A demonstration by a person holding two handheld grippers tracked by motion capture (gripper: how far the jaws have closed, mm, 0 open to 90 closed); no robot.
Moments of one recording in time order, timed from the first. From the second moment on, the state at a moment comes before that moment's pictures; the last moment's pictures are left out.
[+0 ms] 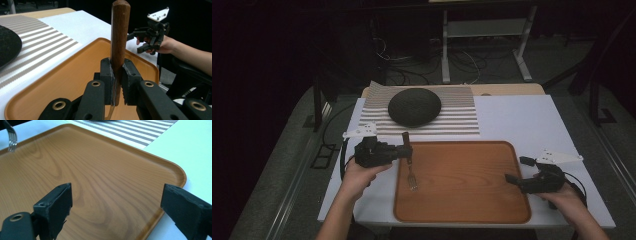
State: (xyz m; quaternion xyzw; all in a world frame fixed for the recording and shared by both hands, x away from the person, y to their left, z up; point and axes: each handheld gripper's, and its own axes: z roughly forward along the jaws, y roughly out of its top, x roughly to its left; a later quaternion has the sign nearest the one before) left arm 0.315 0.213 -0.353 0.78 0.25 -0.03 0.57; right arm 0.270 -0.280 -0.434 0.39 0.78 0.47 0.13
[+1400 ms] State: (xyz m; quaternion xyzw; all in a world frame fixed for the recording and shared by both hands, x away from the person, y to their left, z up) left arm 0.353 0.180 -0.427 0.82 0.32 -0.04 0.46; right arm 0.270 -0.278 -0.437 0.38 0.79 0.46 0.14
